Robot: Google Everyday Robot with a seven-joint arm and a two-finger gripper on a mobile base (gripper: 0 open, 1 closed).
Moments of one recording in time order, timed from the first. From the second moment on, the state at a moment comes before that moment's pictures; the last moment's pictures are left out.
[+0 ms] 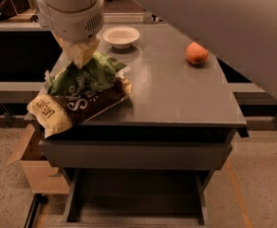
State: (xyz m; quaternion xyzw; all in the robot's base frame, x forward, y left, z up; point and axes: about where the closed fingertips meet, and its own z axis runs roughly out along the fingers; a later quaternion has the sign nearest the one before) arm 0.510 0.117 1.002 -0.93 0.30 -0.16 0.15
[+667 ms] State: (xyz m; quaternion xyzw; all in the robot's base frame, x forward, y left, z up) arm 0.390 0.066 0.982 -0.90 0.40 -0.11 0.10
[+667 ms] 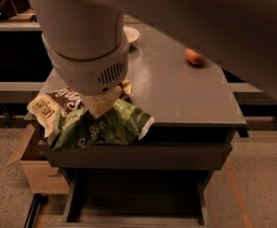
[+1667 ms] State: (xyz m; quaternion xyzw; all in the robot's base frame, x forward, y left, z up) arm 0.357 -0.011 0.854 -0.88 0.47 0.06 0.07
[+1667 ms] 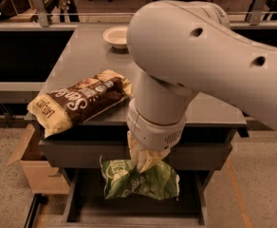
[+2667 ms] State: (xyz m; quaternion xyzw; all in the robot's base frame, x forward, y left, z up) arm 0.373 -0.027 0.753 -0.87 0.49 0.09 0.04
